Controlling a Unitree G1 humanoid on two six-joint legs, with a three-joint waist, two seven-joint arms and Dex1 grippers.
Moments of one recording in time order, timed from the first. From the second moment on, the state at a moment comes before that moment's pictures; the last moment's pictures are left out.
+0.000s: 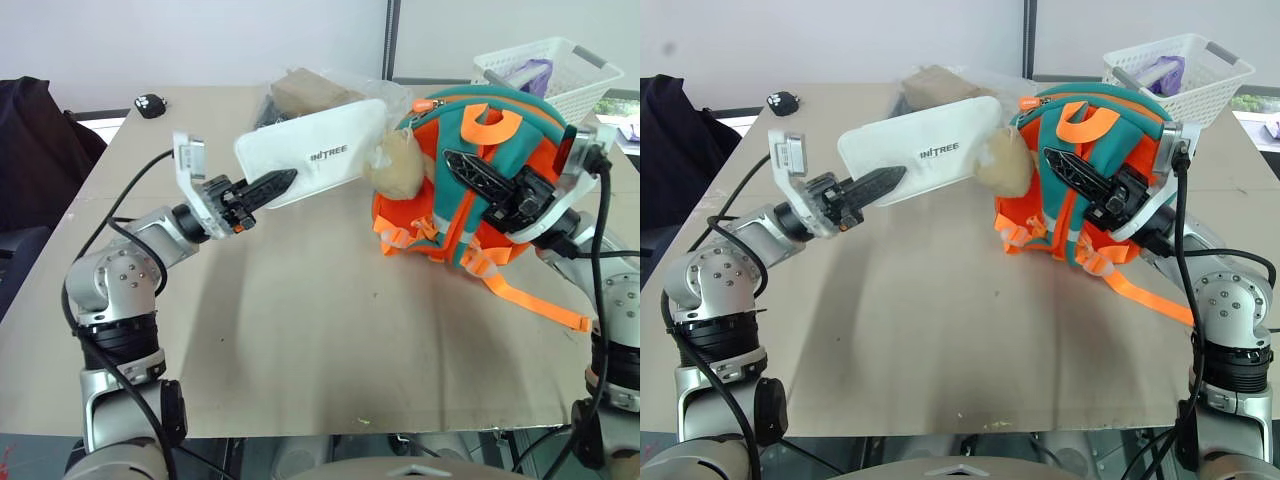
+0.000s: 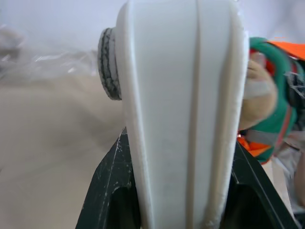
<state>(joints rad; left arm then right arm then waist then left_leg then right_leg) -0.56 0.57 0.30 -0.06 -0.82 0.82 -0.87 -0.43 -0.47 -0.24 -0.33 1.22 0.71 0.54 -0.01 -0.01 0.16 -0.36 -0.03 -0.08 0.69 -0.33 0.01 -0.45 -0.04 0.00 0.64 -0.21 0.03</state>
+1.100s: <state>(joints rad) -0.91 0.28 0.04 0.41 -0.44 0.43 -1.03 -0.29 -0.34 -0.21 -0.39 1.06 0.58 0.54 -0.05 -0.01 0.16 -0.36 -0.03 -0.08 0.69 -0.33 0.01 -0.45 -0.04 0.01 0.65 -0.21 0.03</state>
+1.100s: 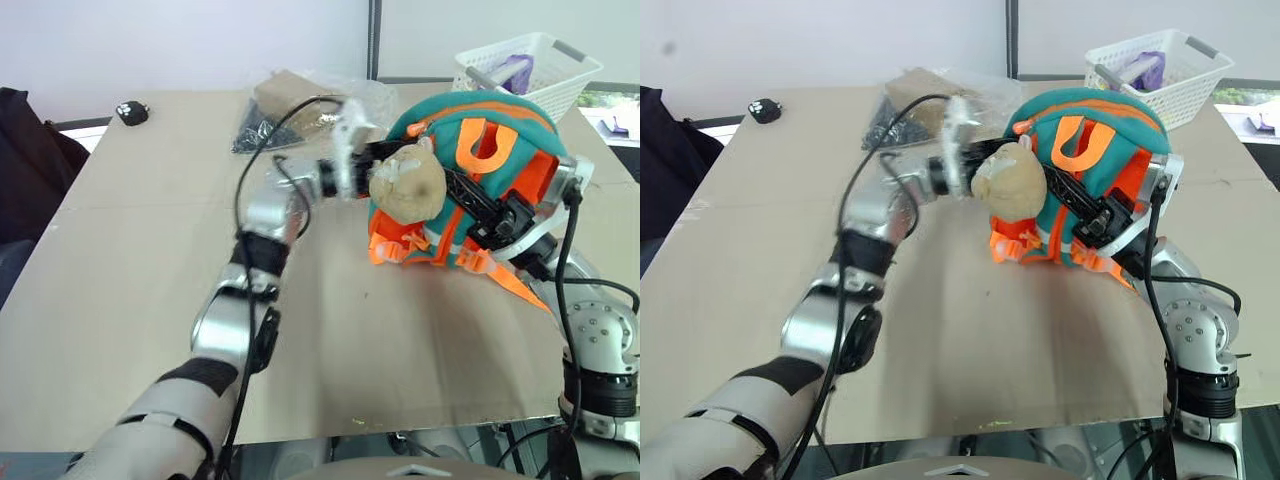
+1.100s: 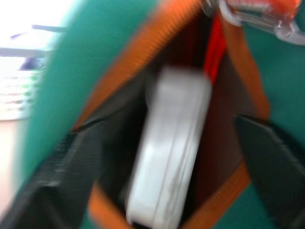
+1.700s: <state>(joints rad) -0.64 0.44 0.06 -0.26 -0.82 0.92 -0.79 -0.30 -0.34 -0.20 -0.35 1.01 0.56 0.56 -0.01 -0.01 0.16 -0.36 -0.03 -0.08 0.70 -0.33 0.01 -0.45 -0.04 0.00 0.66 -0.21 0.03</state>
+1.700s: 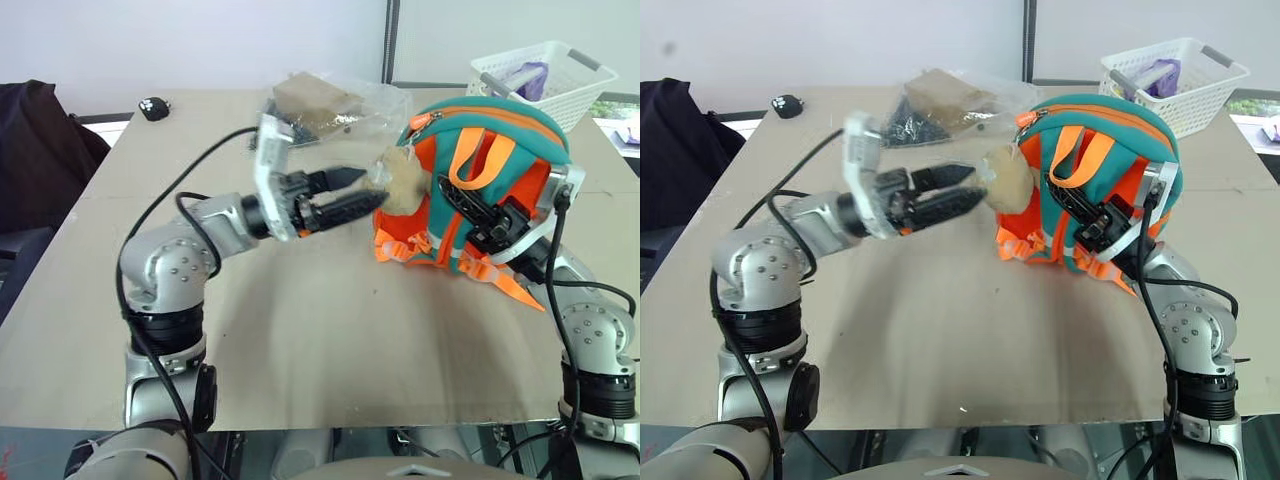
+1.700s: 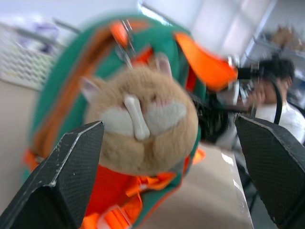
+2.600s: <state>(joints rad) -0.69 0.53 0.05 -0.01 -0.66 0.70 -0.85 -0.29 -0.31 -0.17 -0.36 1.00 0.55 0.55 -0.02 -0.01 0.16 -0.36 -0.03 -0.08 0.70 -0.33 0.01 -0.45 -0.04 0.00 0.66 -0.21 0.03</state>
